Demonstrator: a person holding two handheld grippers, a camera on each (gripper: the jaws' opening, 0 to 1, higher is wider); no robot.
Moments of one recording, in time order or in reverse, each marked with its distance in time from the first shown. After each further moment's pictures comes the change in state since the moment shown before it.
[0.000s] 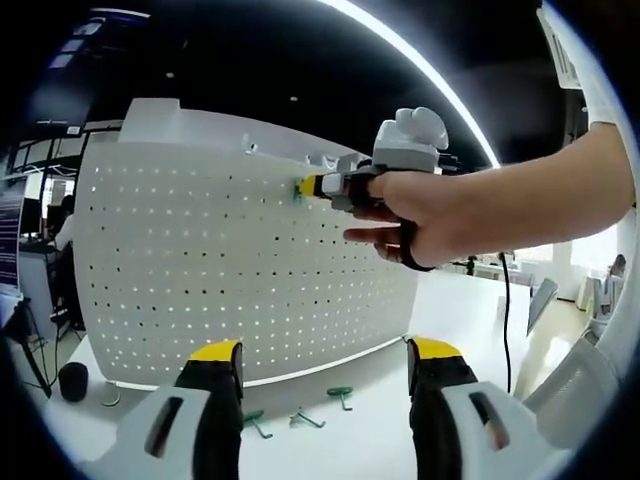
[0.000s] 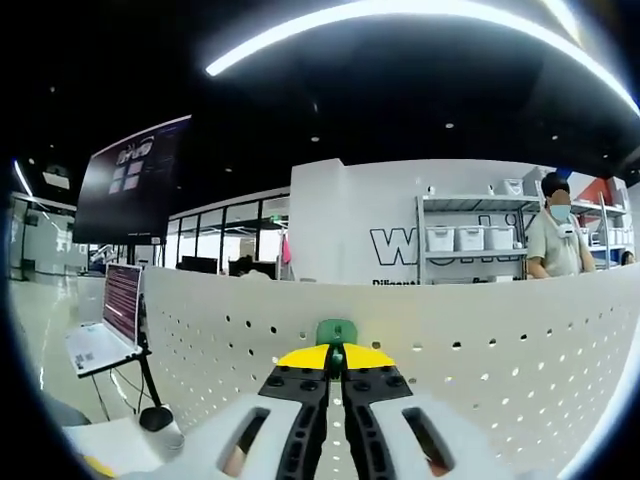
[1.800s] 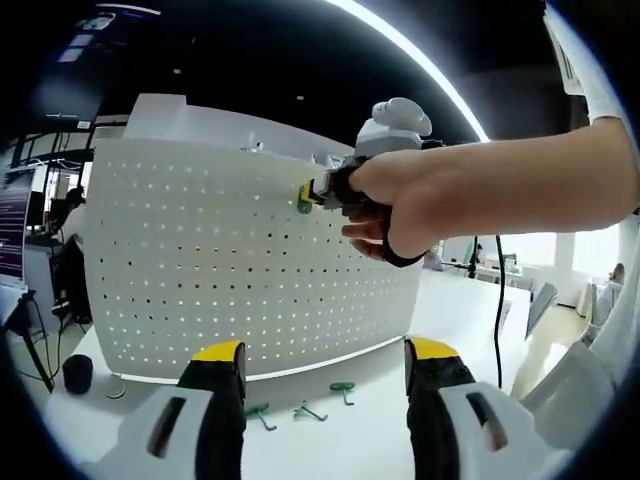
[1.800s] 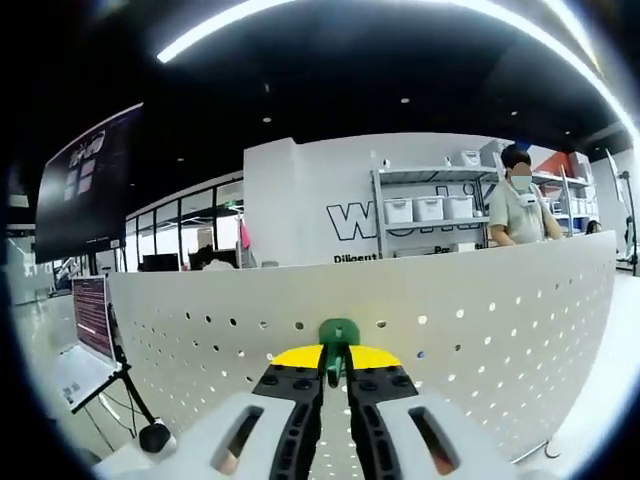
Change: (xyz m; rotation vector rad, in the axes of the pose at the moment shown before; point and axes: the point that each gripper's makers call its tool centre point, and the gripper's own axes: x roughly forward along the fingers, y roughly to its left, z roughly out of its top) left arm -0.013 0.008 0.000 -0.023 0.003 0.012; right arm 0.005 0.005 -0.014 0.095 0.108 -0.166
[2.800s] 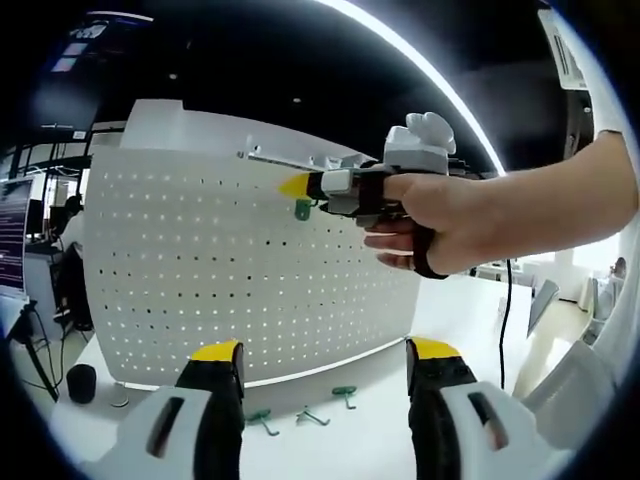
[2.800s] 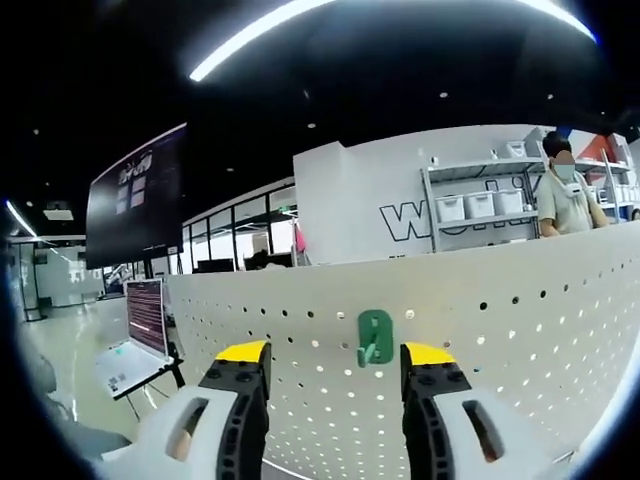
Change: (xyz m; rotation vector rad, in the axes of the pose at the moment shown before) left arm 0.002 -0.004 0.008 0.029 -0.007 -0.002; right arm -0.024 0.018 0.002 0.042 -0.019 0.249
